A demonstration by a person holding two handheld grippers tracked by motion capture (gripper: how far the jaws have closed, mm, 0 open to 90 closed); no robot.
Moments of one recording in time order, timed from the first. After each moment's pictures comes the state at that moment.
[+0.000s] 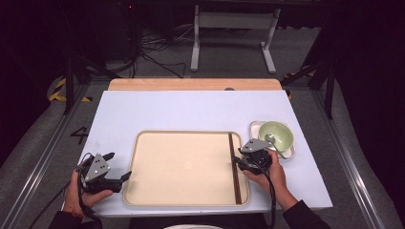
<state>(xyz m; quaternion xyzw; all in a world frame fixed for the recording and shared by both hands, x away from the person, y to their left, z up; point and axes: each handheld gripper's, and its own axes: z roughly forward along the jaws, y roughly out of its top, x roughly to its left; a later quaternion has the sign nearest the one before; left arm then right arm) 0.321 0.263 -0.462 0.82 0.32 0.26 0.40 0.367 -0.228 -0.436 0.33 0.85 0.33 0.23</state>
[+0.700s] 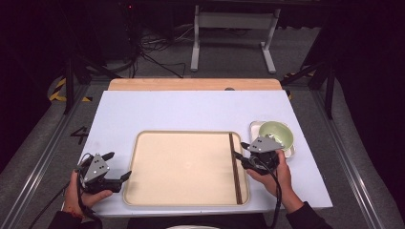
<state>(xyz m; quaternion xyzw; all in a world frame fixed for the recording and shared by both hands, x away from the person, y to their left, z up) 0.321 0.262 -0.461 0.82 0.31 0.26 0.40 0.347 -0.235 -0.399 0.31 0.83 0.38 0.26</state>
